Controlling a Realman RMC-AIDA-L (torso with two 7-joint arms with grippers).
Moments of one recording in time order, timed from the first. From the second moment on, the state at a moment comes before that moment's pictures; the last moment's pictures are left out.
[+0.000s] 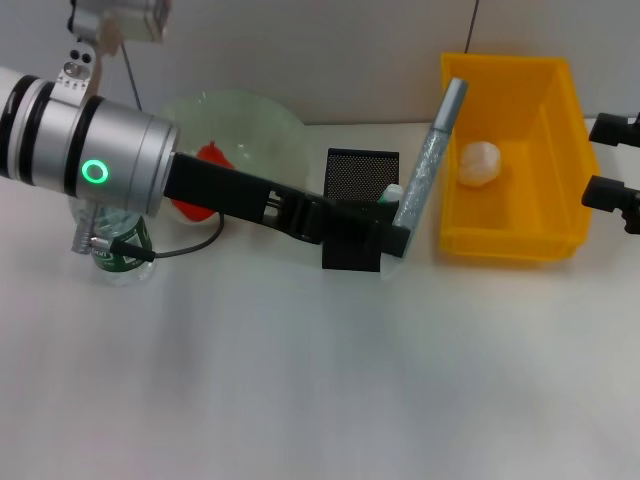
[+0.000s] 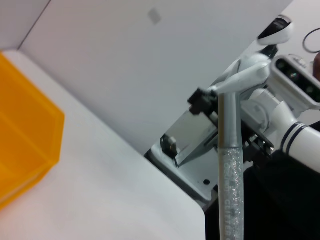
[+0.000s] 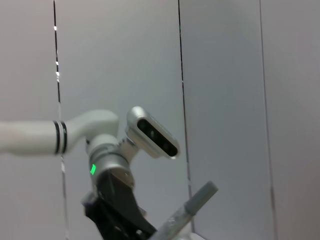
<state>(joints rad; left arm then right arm) -0.89 -2.06 0.76 0.77 2.06 1.84 -2.19 0.47 1.92 2.63 0.73 1.39 -1.93 1.30</state>
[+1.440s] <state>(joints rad) -0.87 -2.02 0.76 0.77 1.86 1.87 -2.39 0.49 2.08 2.62 0.95 1.47 -1.80 0.64</state>
